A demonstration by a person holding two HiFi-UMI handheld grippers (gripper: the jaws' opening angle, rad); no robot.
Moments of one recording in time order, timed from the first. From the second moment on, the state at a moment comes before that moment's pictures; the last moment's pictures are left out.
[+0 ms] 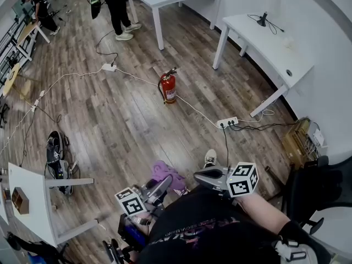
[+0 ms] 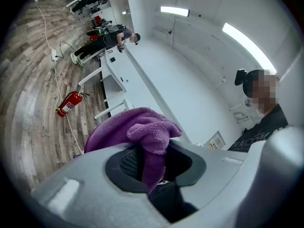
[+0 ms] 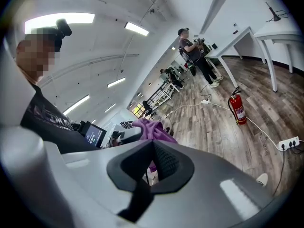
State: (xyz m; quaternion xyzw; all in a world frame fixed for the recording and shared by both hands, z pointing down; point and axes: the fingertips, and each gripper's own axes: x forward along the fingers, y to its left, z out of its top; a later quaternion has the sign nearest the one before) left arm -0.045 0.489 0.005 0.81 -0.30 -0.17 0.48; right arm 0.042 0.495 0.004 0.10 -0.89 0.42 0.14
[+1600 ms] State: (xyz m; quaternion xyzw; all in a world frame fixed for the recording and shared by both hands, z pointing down) left arm 0.074 0.407 -0.055 0.88 -0.19 -0.16 0.42; right arm 0.095 0.426 -0.032 0.09 -0.94 0.29 0.18
